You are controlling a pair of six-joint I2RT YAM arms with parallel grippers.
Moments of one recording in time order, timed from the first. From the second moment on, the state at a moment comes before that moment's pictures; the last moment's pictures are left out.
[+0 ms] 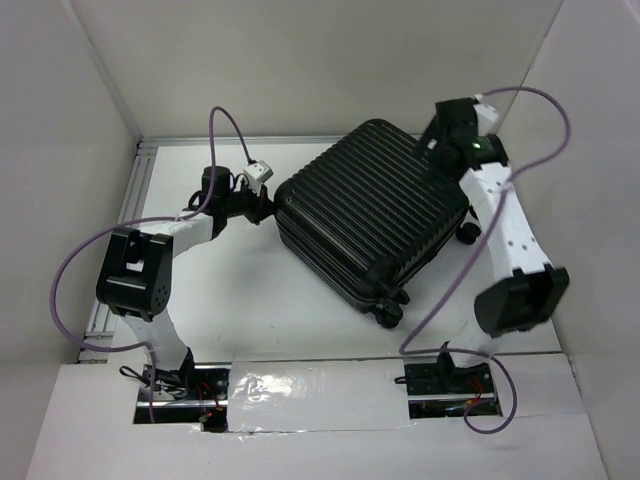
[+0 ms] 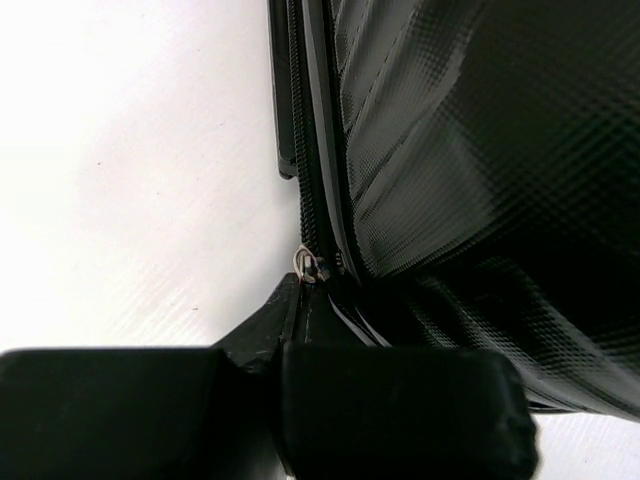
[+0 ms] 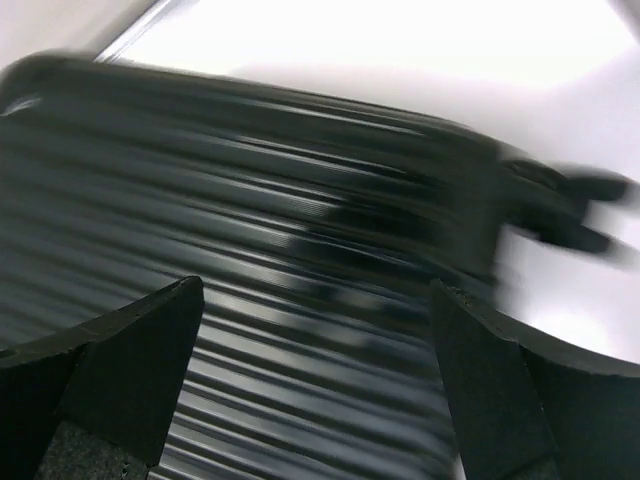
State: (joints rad) left arm -0.17 1.76 1.04 0.23 0.67 0.17; right arm 0.17 1.63 1.79 -0.90 0.41 0.63
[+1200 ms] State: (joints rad) left arm -0.55 1.49 0.86 0.06 0.49 0.20; right arm -0.28 1.74 1.40 -0.27 0.19 0.85
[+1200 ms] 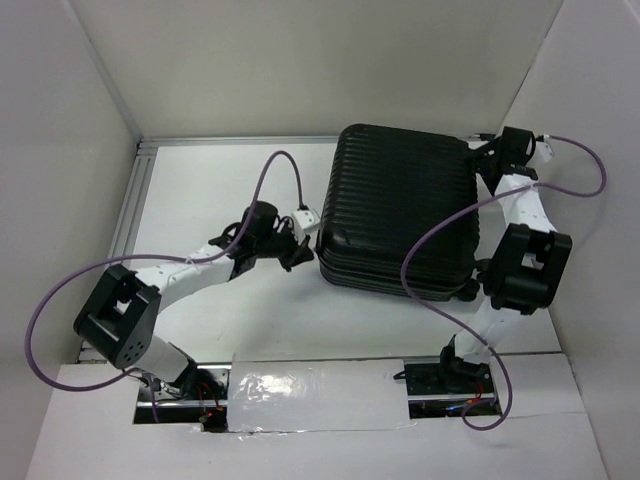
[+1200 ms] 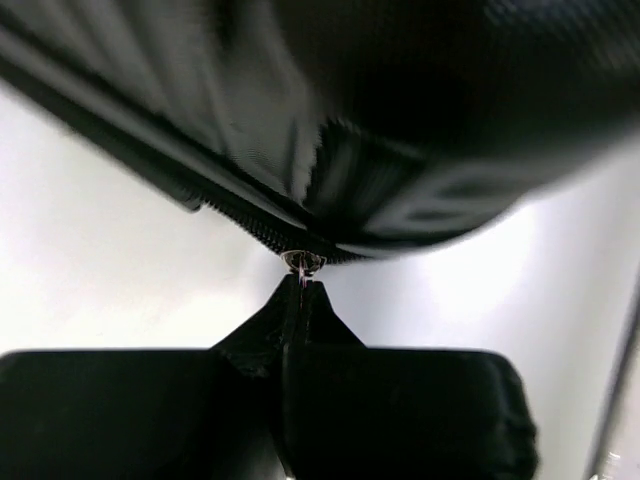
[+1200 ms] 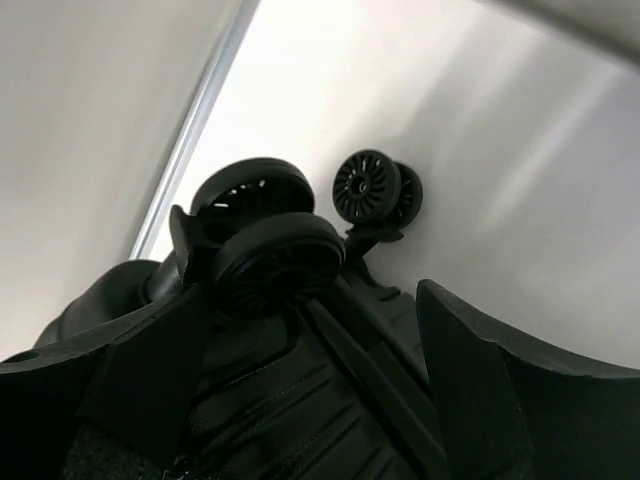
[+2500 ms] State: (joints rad) left arm -0.64 1.35 0.76 -0.02 0.47 0.23; right arm 0.30 2.38 2.46 -0.30 0.28 0.11
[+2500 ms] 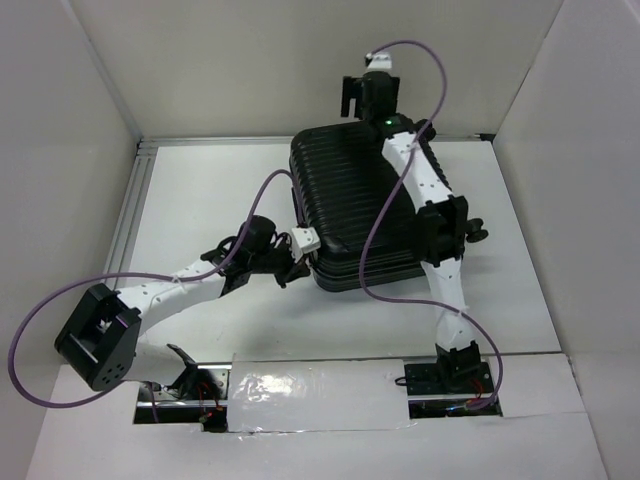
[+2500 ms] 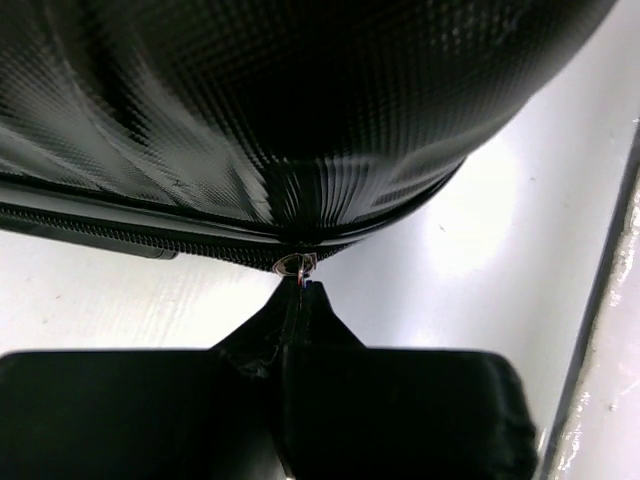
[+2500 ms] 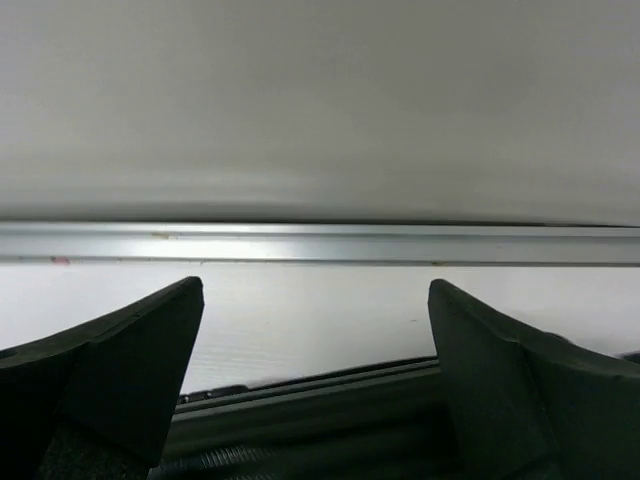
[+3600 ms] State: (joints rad) left arm -0.34 1.60 0.91 0.11 0.51 0.11; right arm 0.37 2.38 2.20 0.01 -0.22 0.00
